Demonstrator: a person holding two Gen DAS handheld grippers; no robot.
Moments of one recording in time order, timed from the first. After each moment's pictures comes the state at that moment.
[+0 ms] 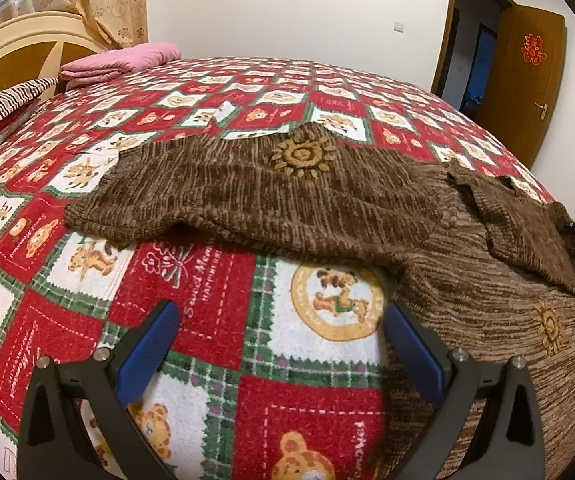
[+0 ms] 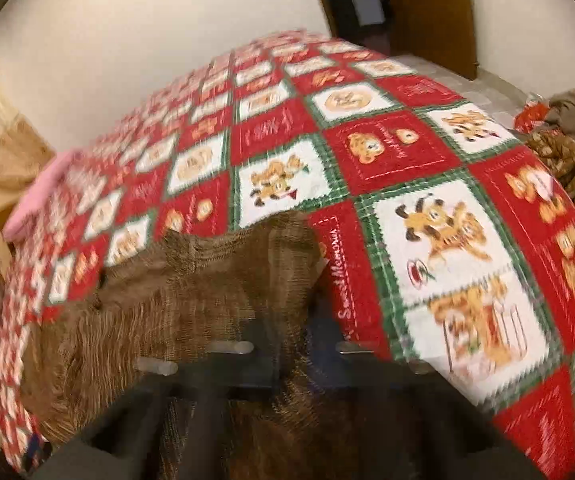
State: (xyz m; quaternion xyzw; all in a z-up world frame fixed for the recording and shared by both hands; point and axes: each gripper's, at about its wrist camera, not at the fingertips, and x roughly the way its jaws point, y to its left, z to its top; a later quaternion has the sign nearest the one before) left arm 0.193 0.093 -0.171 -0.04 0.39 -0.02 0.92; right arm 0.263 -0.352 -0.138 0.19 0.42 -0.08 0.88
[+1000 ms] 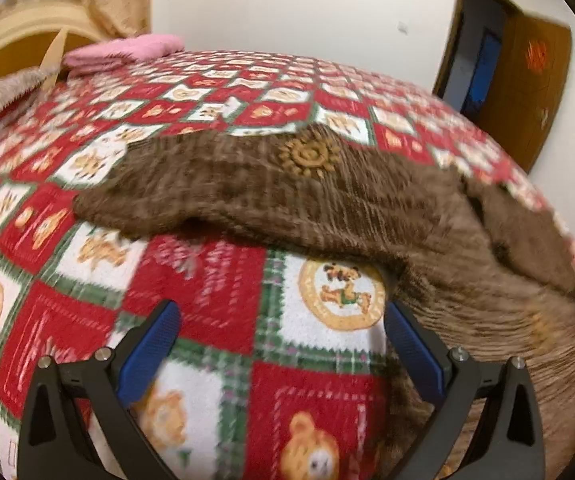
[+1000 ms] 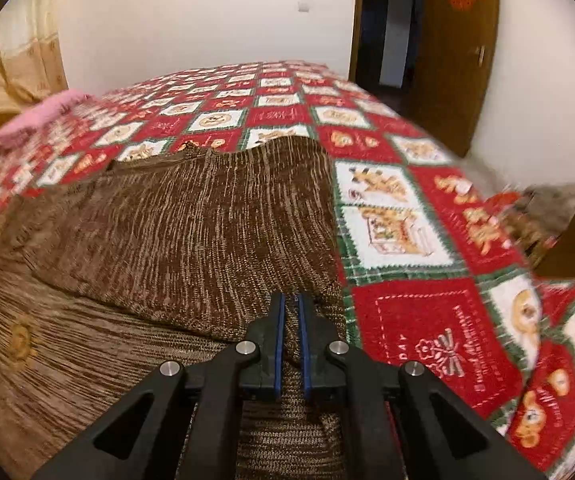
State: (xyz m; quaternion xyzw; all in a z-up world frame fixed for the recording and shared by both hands) left arm 0.182 0.111 -0.160 -0.08 0.39 -0.02 0.92; right arm 0.150 -0.307 -0.155 -0.01 0.38 -0.11 0.92
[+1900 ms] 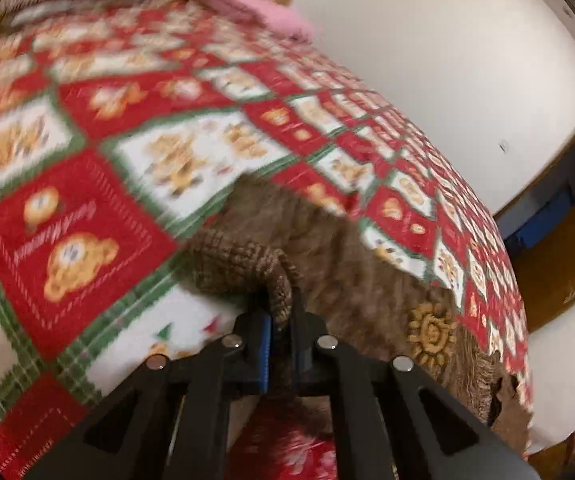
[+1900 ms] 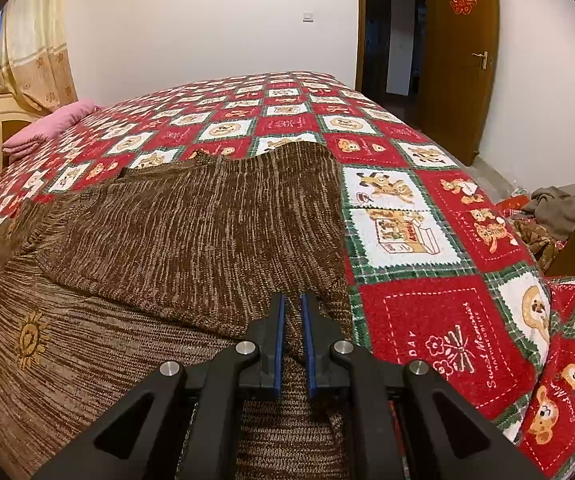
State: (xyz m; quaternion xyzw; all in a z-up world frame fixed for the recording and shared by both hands) left arm 0.263 0.213 -0.162 -0.29 0.36 0.09 0.88; right arm 0.138 -0.314 -0.151 0.03 0.36 -0.08 0.93
